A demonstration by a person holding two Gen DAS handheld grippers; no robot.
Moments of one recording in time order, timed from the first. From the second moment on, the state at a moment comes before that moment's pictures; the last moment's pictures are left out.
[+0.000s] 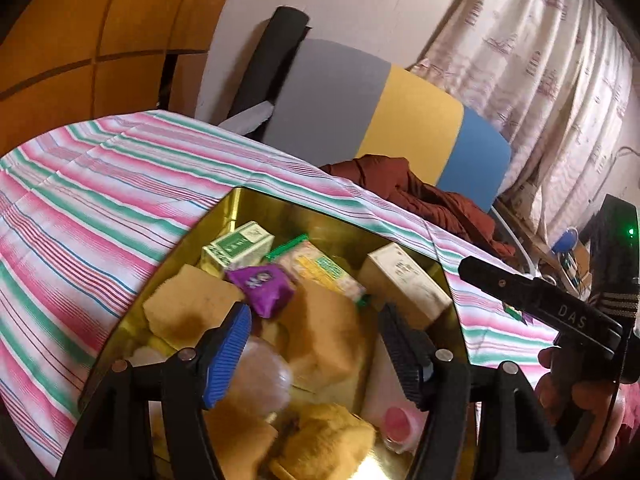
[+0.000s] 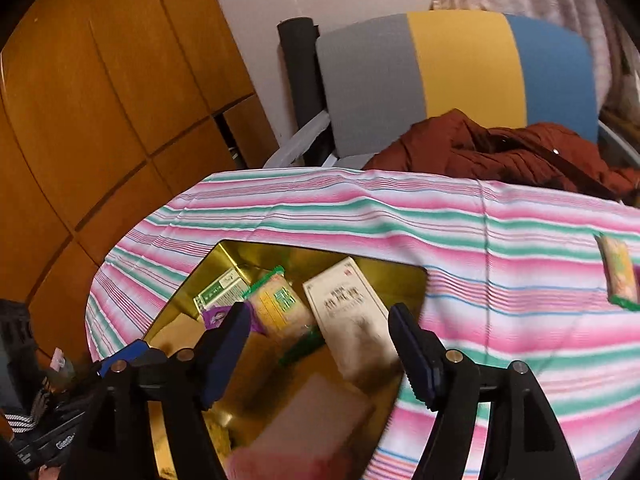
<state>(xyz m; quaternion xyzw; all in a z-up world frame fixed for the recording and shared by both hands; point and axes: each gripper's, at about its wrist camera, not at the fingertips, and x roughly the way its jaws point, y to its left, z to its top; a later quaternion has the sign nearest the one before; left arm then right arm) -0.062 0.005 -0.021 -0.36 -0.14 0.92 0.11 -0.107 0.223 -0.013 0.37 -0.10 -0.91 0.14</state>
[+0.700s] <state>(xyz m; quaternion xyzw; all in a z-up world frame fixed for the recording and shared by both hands) -0.014 0.092 -0.012 -0.36 -0.07 0.90 0.23 -0.052 0.304 -0.035 0.37 -0.10 -0.92 0.02</state>
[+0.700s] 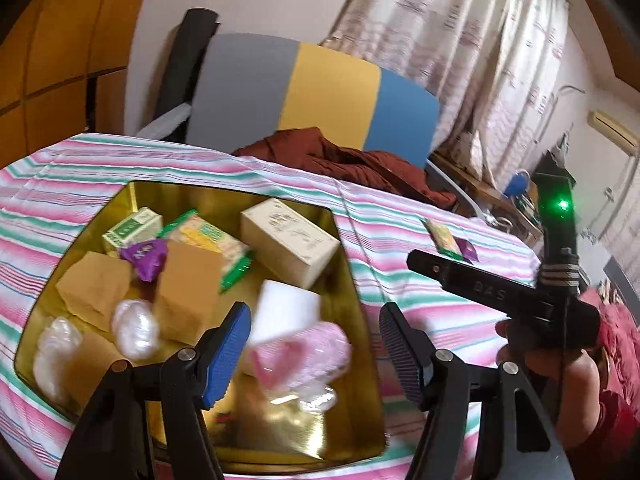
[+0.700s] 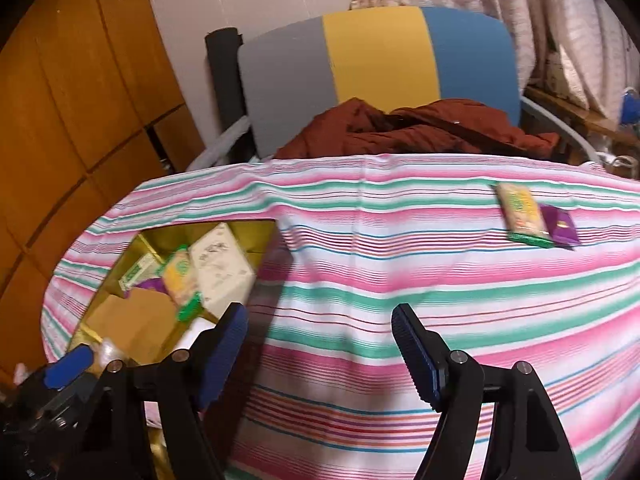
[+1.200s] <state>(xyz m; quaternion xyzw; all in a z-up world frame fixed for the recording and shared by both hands) 0.005 0.172 -0.014 -0.37 -0.01 0.88 0.29 -0.030 0.365 -0.055 0.38 -0.10 -0.92 -0.05</state>
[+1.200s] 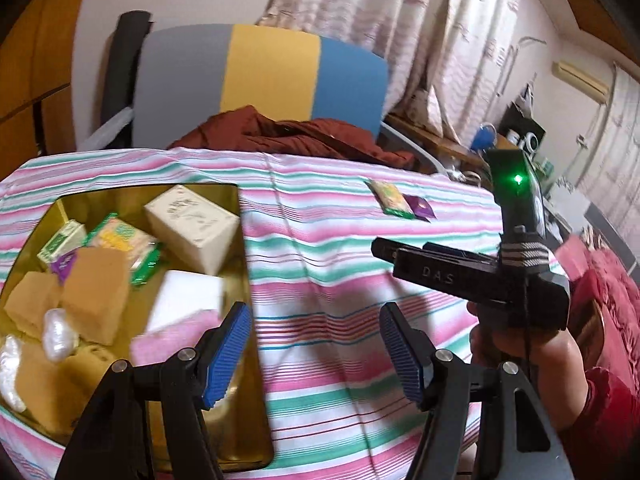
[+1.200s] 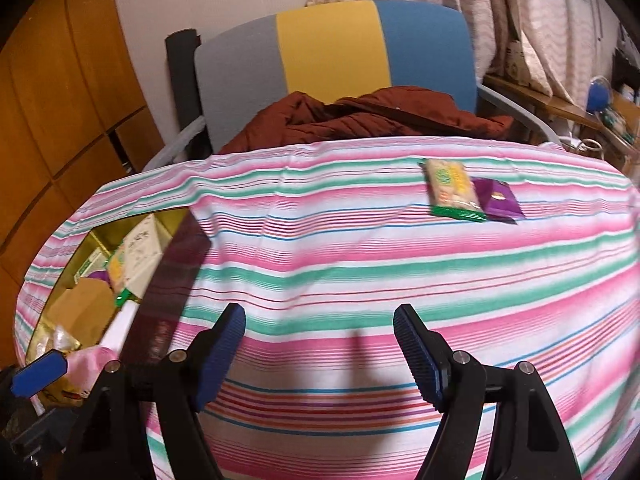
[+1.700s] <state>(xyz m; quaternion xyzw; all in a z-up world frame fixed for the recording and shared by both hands) -0.003 0.250 -0.046 -0.43 0.04 0.84 0.33 -0.014 0.463 -0.078 0.40 -0.13 -0.90 -0.13</state>
